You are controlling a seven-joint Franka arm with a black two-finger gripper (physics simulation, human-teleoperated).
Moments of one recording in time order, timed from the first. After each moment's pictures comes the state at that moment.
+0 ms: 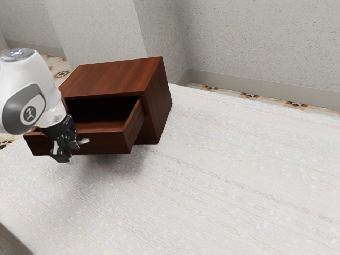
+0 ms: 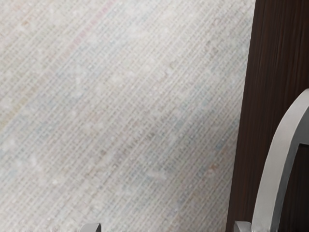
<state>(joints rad) 0.48 -0.21 -0.08 -2.05 0.12 2.03 -1.88</state>
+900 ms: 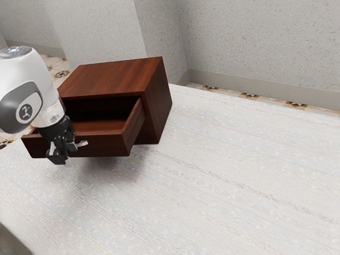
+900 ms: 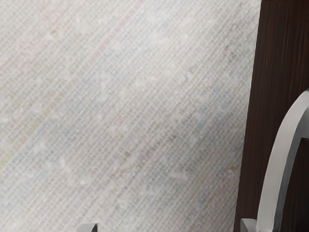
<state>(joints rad) 0.46 -0.24 -0.08 -2.05 0.12 1.96 -1.88</state>
